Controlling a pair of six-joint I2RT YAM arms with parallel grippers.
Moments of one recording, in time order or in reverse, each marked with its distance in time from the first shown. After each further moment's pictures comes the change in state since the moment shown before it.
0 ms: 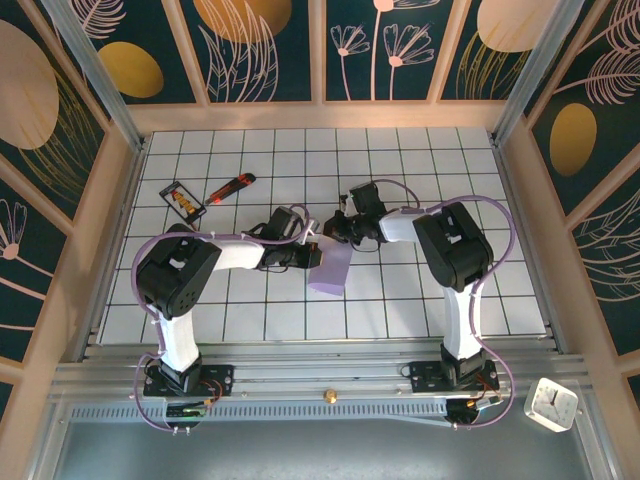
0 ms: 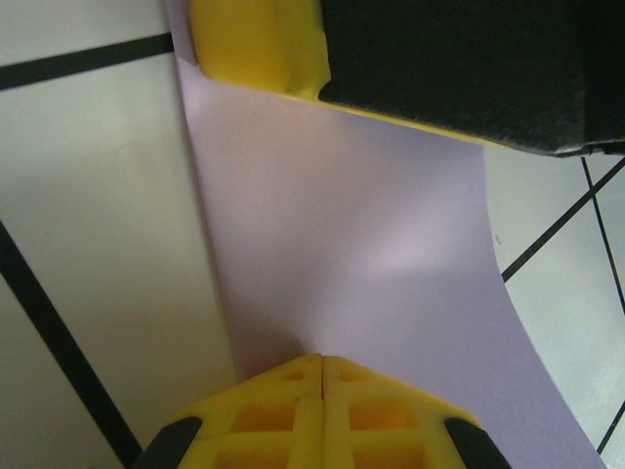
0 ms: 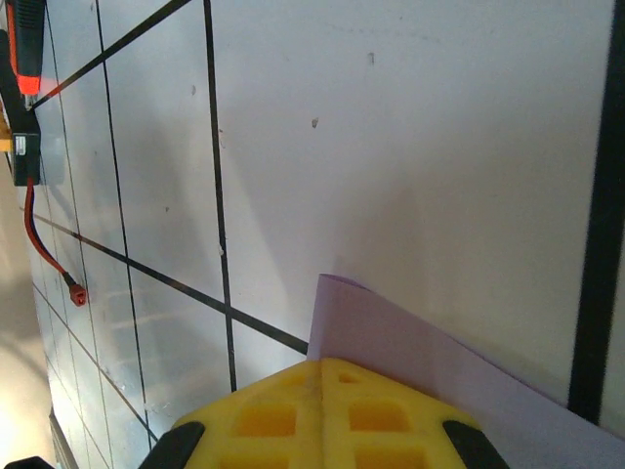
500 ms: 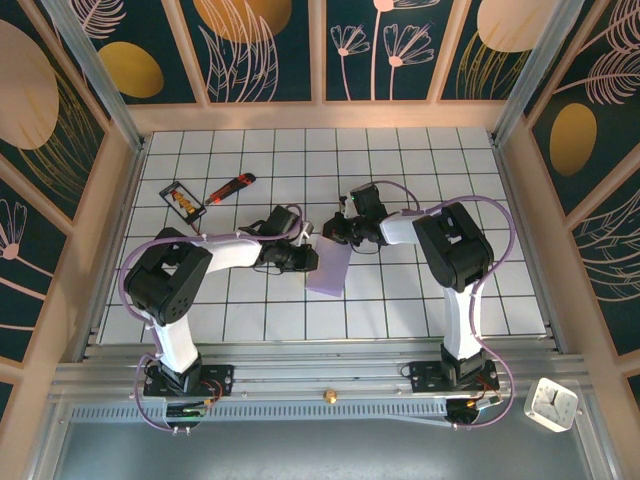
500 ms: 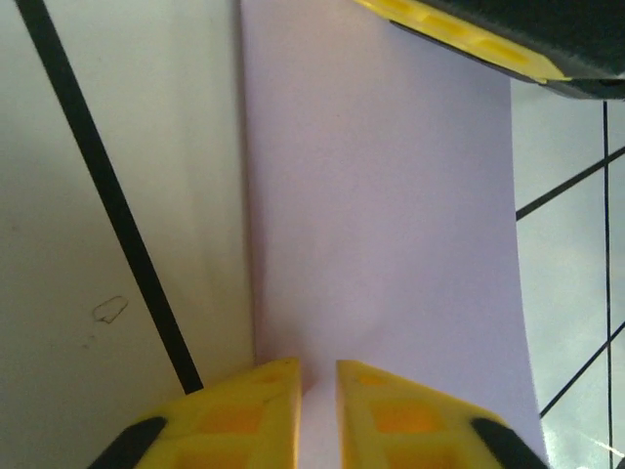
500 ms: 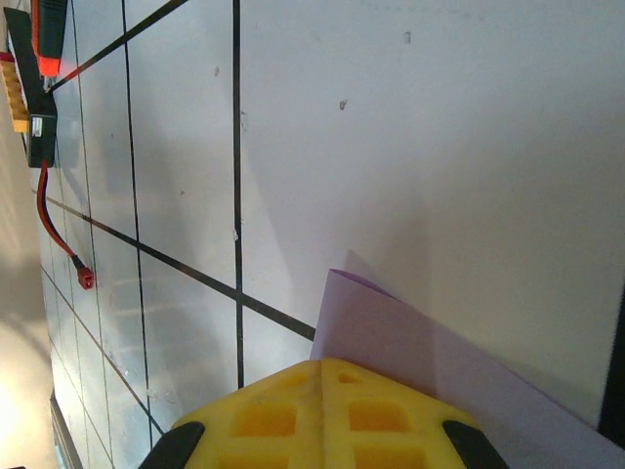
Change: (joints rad) left arm 0.006 -0.063 0.027 -0.193 0.016 -0.116; right arm -0.001 -0.002 -0.034 0.056 -0.023 -0.026
